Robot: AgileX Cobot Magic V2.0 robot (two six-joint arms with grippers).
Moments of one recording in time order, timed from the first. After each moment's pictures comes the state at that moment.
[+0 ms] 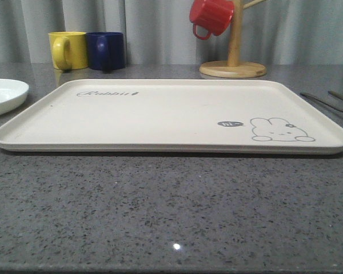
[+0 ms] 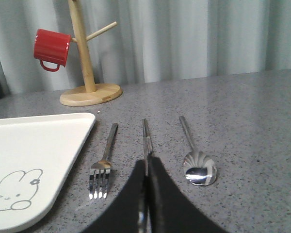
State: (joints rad) left arm -0.03 0.95 -0.95 0.10 0.88 -0.14; right arm -0.04 -0.01 0.03 0.02 0.01 0.11
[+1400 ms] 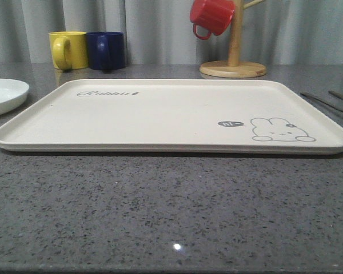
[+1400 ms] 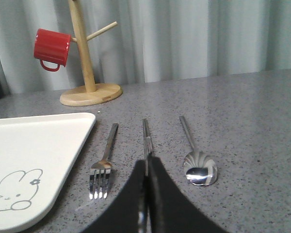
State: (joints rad) left arm 0.26 1.82 -1.58 -0.10 1.15 0.19; right arm -0.04 -0.01 0.03 0.02 0.01 0.11
